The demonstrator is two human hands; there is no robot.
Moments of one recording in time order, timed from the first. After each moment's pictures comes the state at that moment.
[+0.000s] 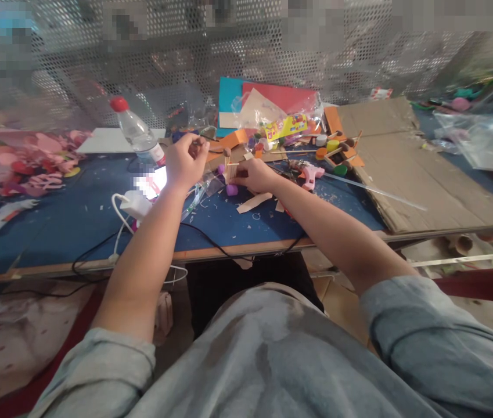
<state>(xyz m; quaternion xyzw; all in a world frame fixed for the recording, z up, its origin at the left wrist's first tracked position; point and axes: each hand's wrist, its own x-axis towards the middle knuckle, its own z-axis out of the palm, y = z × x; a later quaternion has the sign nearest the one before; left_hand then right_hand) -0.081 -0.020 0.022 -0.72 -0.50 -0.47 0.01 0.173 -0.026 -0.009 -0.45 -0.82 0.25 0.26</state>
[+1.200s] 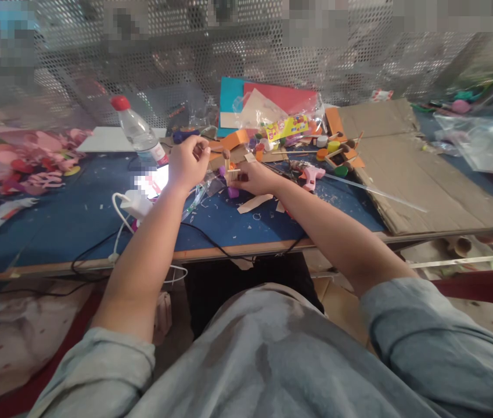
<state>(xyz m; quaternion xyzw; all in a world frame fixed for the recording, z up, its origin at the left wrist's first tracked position) -0.080 -0.020 0.020 -0.74 -0.49 -0.46 -0.01 0.176 -0.032 -0.004 -0.40 -0.86 0.23 0.21</state>
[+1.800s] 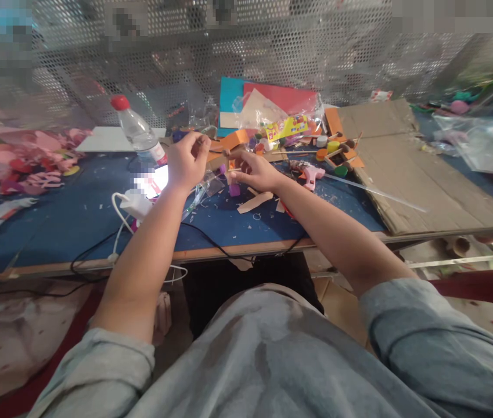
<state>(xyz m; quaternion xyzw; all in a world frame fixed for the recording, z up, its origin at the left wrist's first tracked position) -0.074 -0.034 0.031 -0.75 -0.46 -0.48 0.01 0.186 -0.022 -0.013 -0.34 -0.82 0.29 0.36</state>
